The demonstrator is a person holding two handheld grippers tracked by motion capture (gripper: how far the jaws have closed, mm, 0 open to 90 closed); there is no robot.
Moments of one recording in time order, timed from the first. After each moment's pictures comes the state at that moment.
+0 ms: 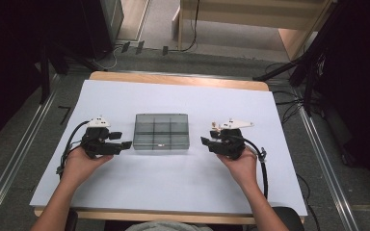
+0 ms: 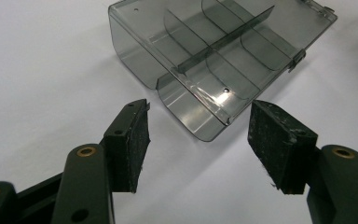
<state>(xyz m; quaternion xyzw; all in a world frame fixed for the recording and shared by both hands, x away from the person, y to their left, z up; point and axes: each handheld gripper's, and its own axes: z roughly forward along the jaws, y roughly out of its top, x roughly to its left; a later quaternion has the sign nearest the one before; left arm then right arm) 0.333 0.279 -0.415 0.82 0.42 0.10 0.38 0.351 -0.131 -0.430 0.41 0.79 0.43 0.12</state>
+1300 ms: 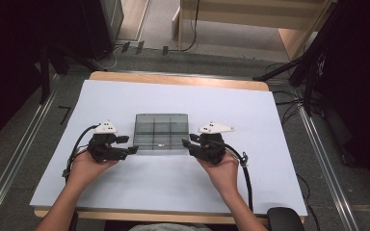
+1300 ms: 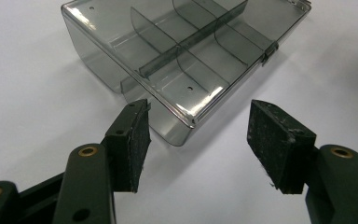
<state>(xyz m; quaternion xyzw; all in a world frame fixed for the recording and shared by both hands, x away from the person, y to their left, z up) 0.326 0.263 -0.425 0.83 0.39 0.09 0.39 0.325 -0.073 -0.412 0.41 0.78 0.46 0.12</state>
